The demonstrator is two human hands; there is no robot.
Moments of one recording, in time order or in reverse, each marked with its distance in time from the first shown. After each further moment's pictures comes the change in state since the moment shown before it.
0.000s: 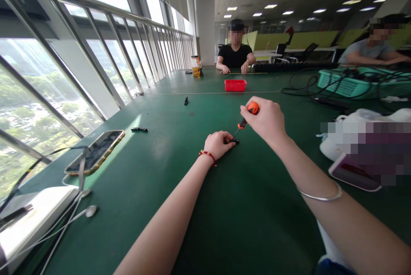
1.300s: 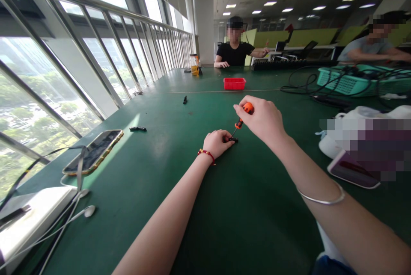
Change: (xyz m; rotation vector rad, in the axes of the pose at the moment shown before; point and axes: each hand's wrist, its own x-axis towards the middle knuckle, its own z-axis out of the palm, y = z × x) left_hand 0.000 0.001 0.000 0.000 -0.003 -0.006; right_hand -0.002 -0.011 -0.008 -0.059 -0.125 -0.010
